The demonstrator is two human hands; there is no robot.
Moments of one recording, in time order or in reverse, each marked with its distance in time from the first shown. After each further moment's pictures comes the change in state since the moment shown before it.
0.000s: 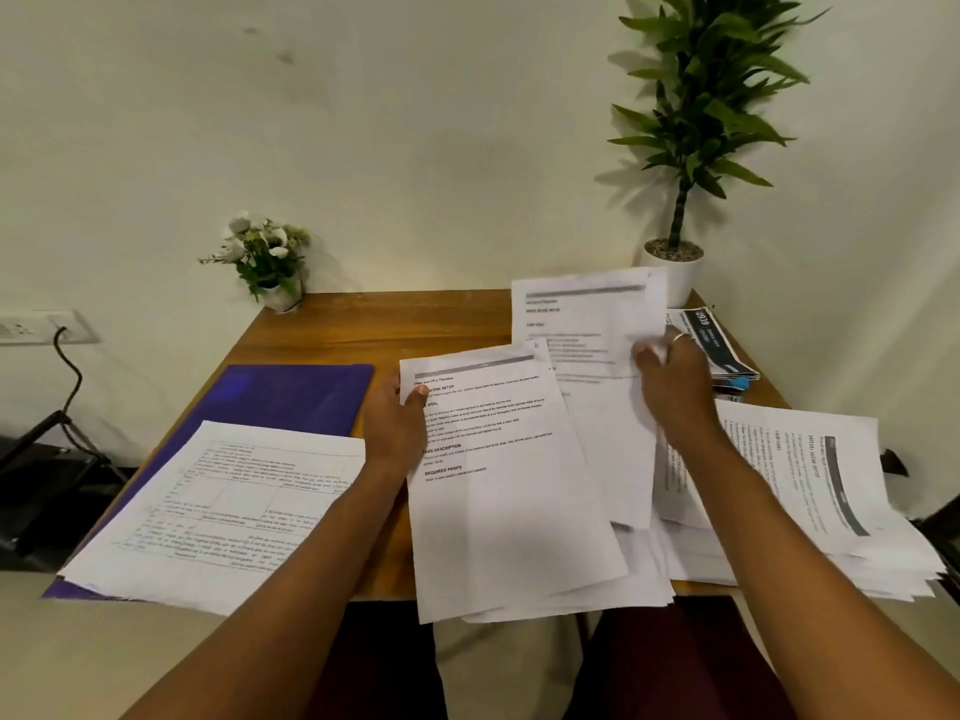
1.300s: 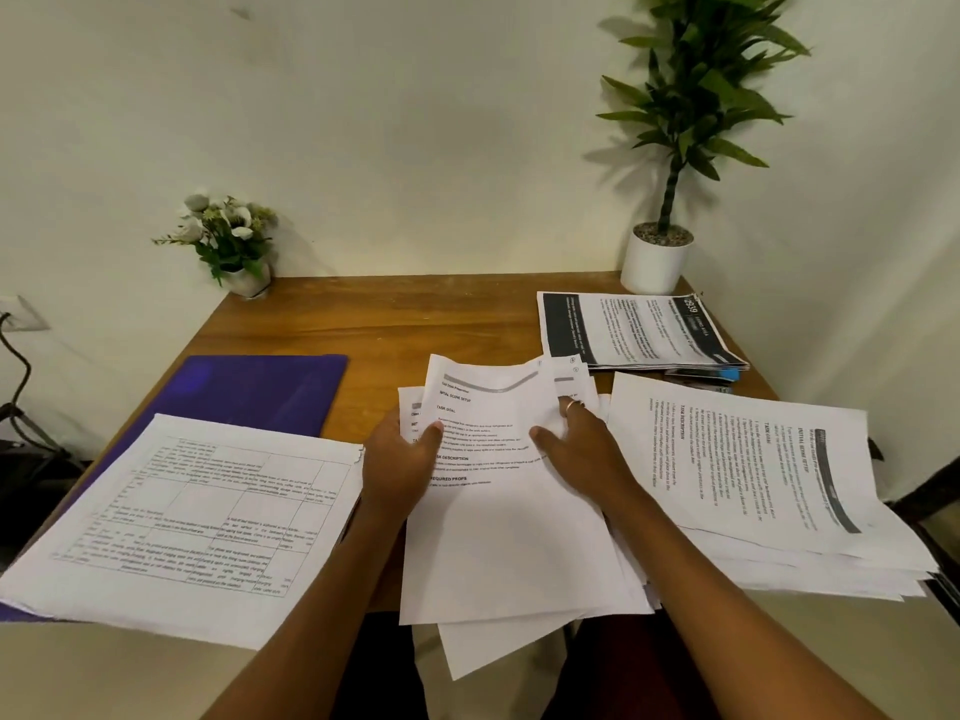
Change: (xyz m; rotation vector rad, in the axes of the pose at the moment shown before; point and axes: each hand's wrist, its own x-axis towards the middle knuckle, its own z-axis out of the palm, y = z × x) left_hand -0.032 -0.042 0.026 -0.009 -0.135 -0.051; right_hand -0.057 0.048 0.059 -0.338 -0.458 0.090
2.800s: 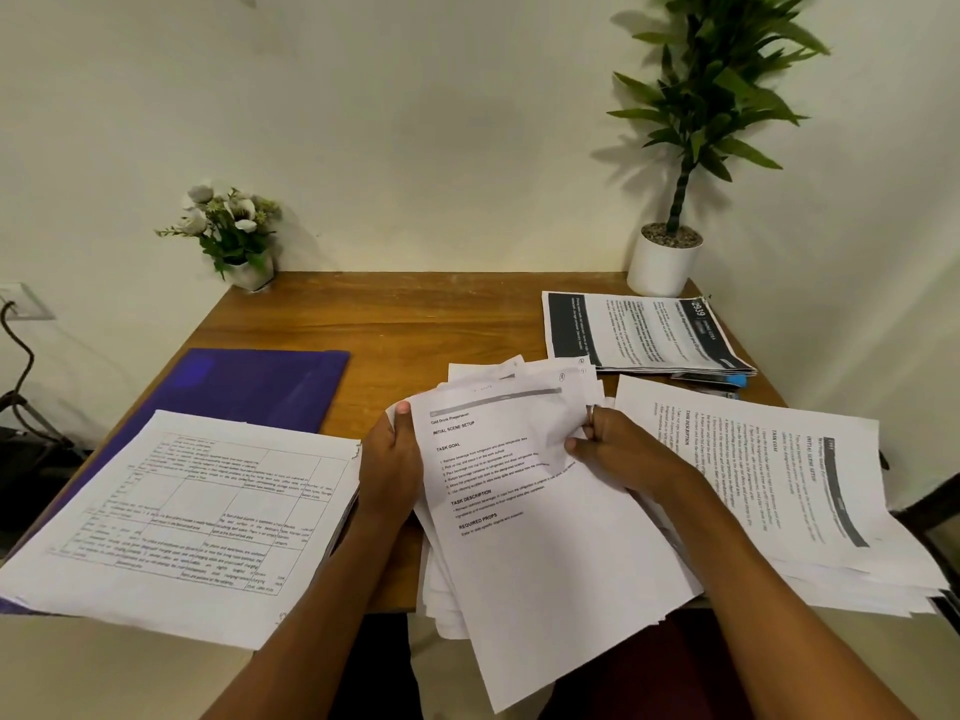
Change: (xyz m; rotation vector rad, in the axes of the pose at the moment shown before) left_hand -0.006 0.018 -0.001 -0.059 0.101 -0.095; right_hand 0.021 0.035 -0.039 0.109 -0.303 -0.076
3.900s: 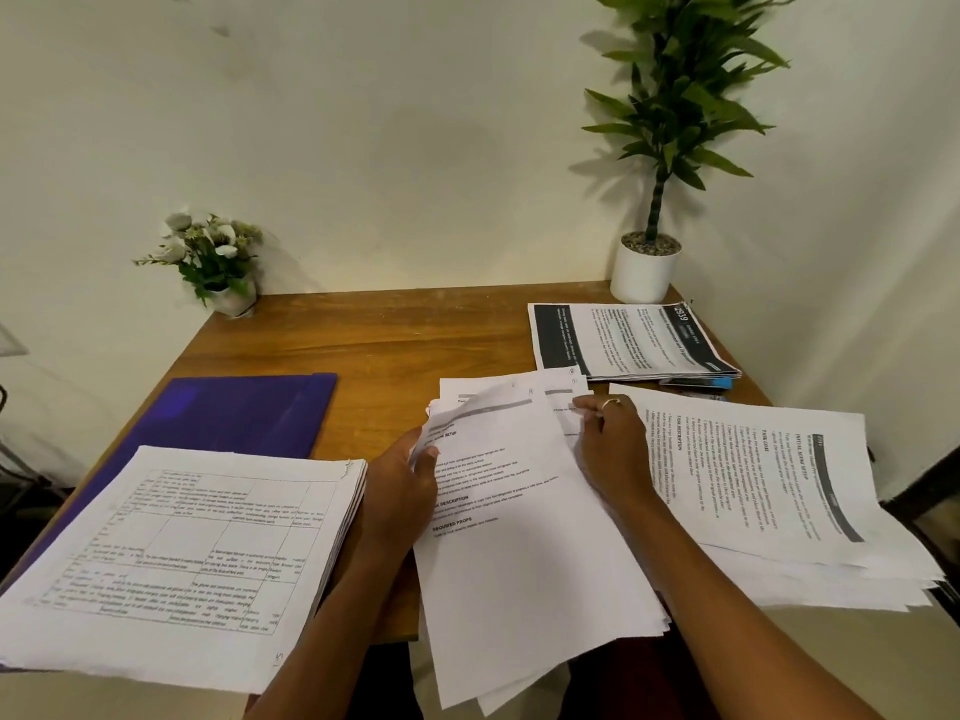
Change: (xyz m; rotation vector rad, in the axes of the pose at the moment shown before) left_hand 0.002 -0.017 0.004 0.300 -0.130 0.259; right_hand 0.014 -0.004 0.026 -0.027 0.725 -0.039
